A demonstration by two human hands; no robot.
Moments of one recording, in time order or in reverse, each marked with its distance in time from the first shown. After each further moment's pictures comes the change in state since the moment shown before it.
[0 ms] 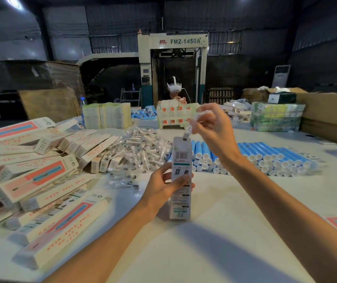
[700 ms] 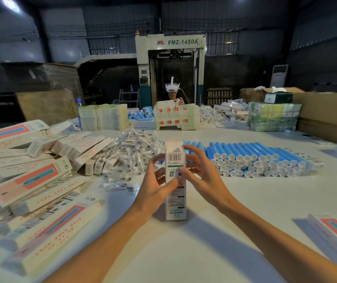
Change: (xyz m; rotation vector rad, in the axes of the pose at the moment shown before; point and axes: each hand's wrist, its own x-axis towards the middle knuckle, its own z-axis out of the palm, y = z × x) left_hand -0.003 0.006 0.010 0.119 0.043 0.168; right_hand -0.085 0.054 0.004 0.086 -0.242 0.077
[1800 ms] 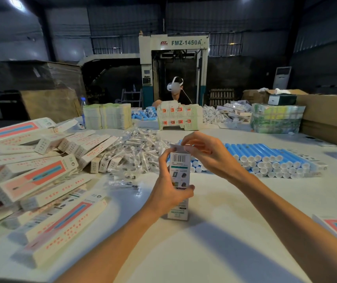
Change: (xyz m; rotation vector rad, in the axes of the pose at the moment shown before) left_hand -0.002 -0.002 0.011 0.228 -0.030 0.102; right_hand 0.051 -0.032 -0.027 -0.278 -0.155 -0.158
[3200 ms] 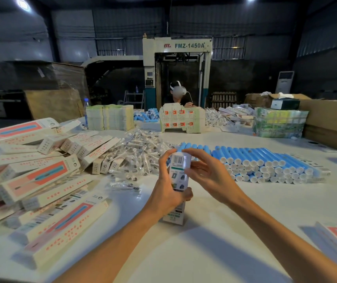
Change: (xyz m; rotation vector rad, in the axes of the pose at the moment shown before) left_hand 0.001 -0.002 -0.007 -0.029 0.005 -0.030; right_hand -0.038 -0.006 0.025 0.123 0.017 0.167
